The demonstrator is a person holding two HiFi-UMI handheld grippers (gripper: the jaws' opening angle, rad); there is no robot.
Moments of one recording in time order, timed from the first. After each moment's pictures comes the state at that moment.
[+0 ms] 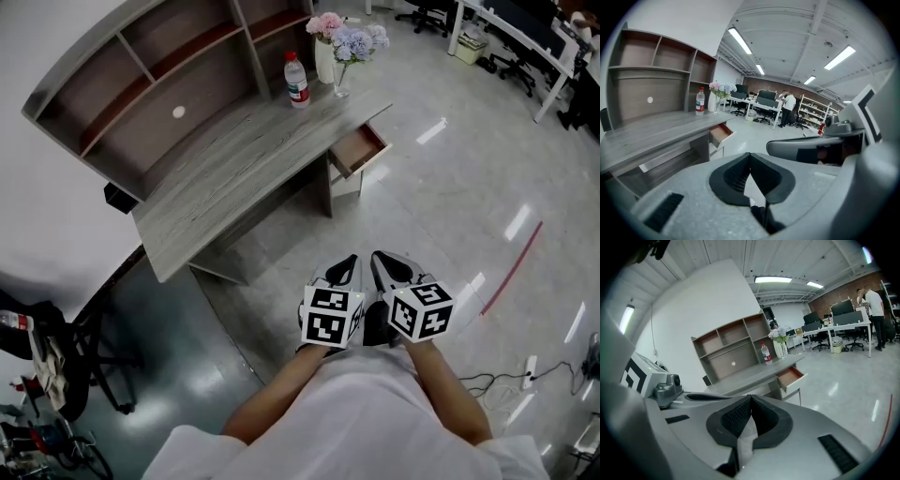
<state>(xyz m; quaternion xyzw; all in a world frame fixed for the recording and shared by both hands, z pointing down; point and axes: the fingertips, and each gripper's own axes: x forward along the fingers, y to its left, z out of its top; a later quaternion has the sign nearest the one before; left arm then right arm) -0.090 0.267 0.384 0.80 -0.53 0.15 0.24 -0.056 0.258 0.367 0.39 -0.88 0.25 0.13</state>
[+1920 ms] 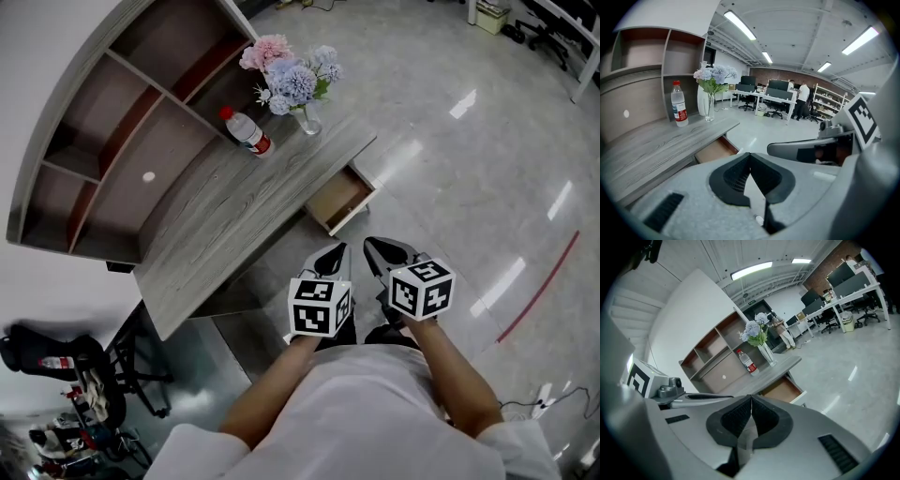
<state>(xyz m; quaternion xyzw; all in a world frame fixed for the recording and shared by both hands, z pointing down) -0.030 -0.025 0.408 0.75 -0.57 0.21 0.25 0.011 -0.041 0.406 0.29 -0.89 0.34 0.08</state>
